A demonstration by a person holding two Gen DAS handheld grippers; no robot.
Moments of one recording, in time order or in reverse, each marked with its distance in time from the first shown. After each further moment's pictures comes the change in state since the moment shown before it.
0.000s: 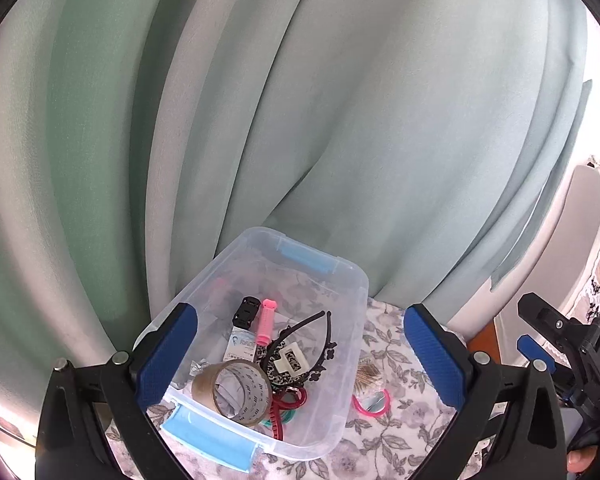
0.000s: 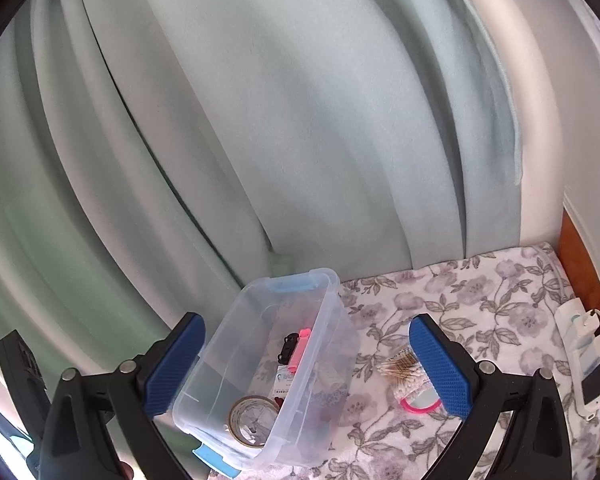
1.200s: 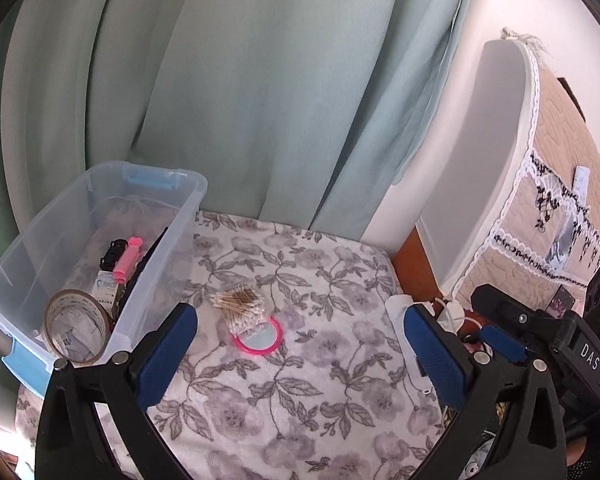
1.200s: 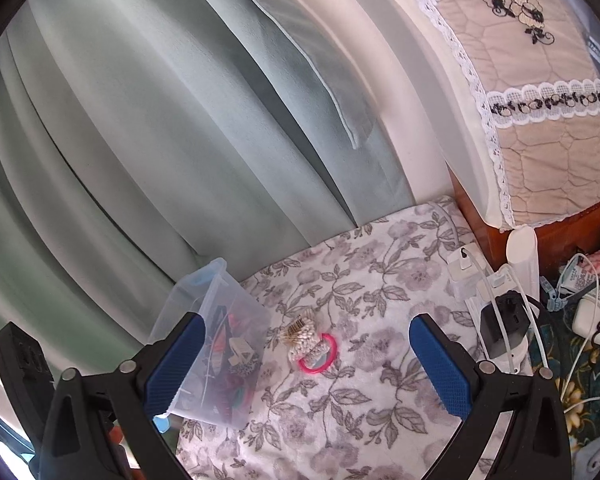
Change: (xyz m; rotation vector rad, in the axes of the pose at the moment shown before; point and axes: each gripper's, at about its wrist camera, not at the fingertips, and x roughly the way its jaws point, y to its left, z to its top) left arm 0.056 -0.140 -0.101 0.196 0.209 -0.218; right arm -0.074 -0.159 -0.041 0.181 0.022 -0.114
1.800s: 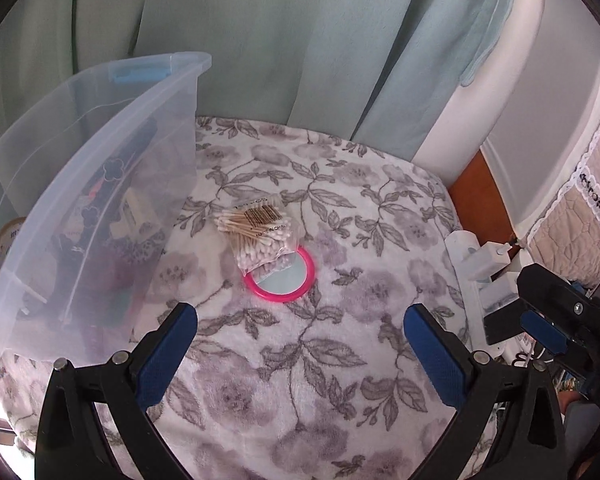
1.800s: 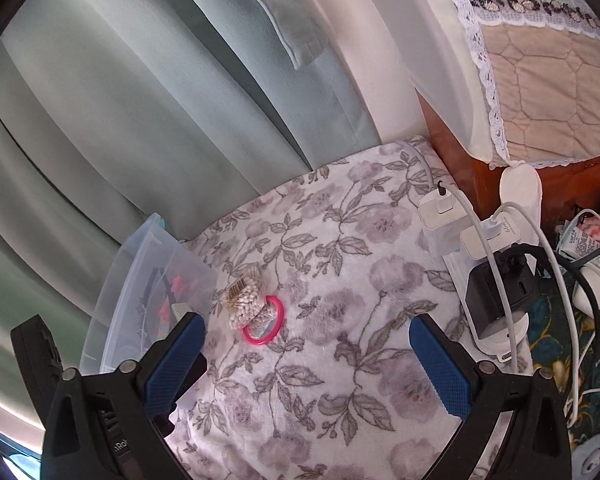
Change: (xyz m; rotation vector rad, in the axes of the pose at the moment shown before) left arm 0.108 0.014 -0.044 -0.047 0.247 0.134; right arm 0.072 -0.048 -0.021 0.030 0.174 -0.102
